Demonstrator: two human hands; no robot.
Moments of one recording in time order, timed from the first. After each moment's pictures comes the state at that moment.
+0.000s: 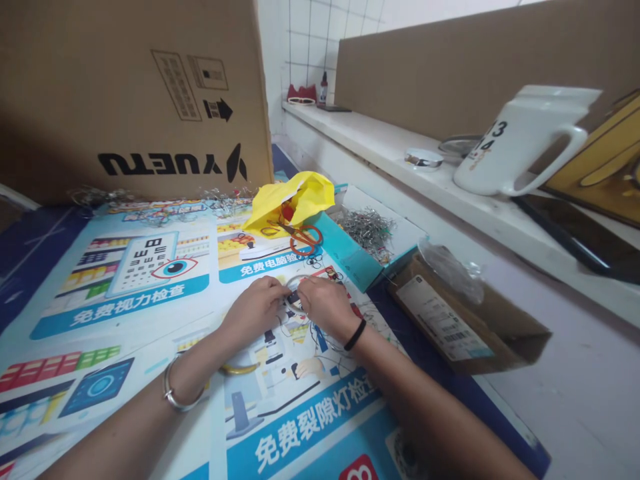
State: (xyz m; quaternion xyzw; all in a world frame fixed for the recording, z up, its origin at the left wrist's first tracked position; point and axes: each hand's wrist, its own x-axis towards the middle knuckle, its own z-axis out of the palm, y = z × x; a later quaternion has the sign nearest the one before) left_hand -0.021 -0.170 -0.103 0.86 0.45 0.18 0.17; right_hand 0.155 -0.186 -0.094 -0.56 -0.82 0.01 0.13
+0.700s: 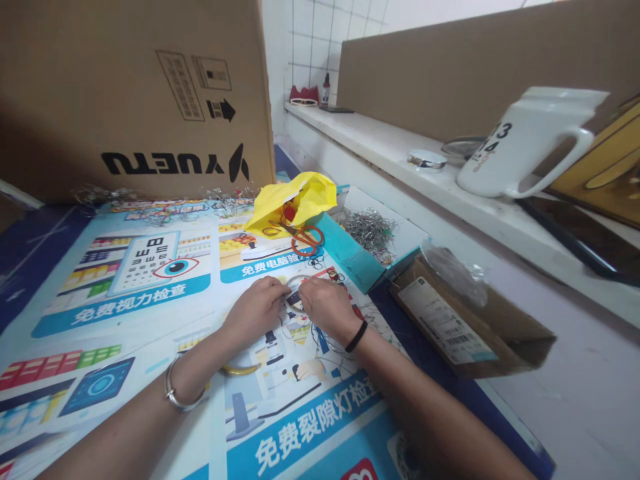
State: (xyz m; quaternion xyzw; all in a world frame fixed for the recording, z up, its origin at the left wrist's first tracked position) left_hand -0.021 -0.170 -0.099 0.85 0.46 0.19 0.17; right_hand 0.154 -0.186 -0.095 -0.55 -0.83 -0.02 0.12
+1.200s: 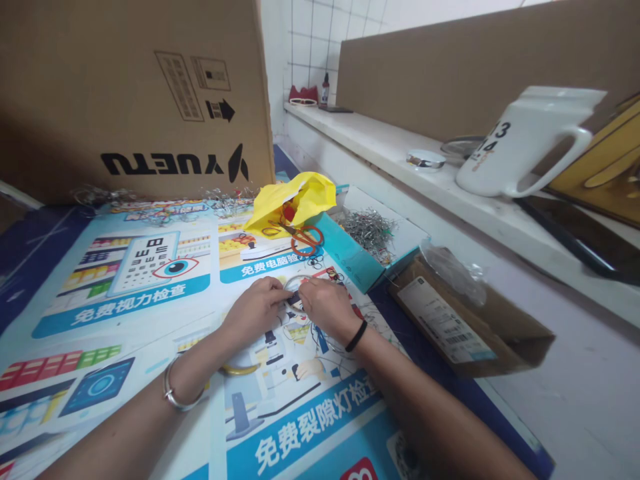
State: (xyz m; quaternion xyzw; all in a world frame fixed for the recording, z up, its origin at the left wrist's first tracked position) left_hand -0.024 -0.169 -0.106 0.86 0.44 0.19 0.16; right_hand 0.156 -0.186 -0.096 -0.55 -0.83 -0.02 0.11
